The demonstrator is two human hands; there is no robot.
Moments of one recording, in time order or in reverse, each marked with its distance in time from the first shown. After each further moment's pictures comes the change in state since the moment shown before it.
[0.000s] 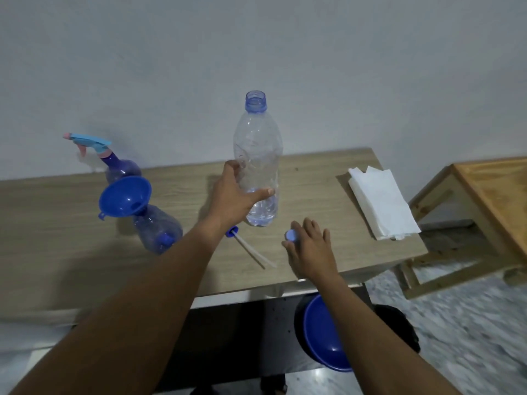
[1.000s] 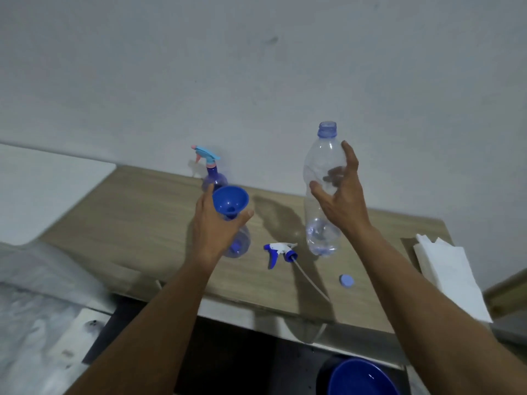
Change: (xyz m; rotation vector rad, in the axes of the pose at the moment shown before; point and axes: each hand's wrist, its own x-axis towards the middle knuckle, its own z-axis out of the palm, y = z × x) left_hand -0.079 -0.037 -0.154 0.179 0.557 -0.035; right_hand 0.076 -0.176 -0.135 0.631 0.343 -0.457
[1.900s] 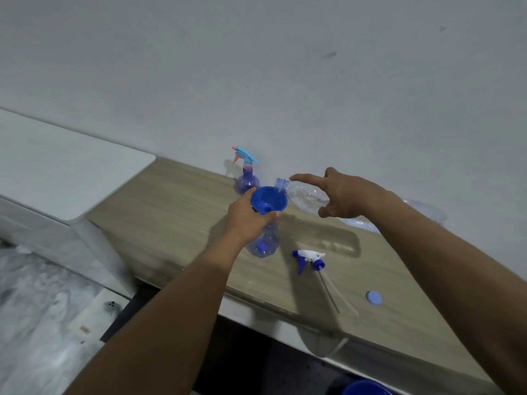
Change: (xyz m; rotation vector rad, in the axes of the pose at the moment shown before) left_hand 0.010 0.004 -0.030 -0.152 -0.140 -0.064; right_hand 0.040 -0.095 0.036 -0.948 -0.887 -0.270
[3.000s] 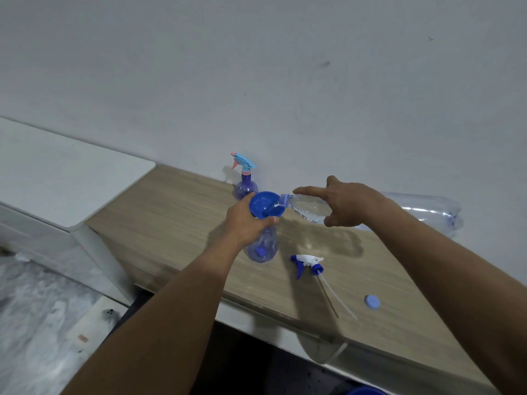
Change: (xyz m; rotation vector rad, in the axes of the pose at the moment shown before) left_hand 0.006 -0.002 -0.001 0.071 -0.041 0.012; right_hand -0.007 0.006 0.007 -0.164 0.005 0.023
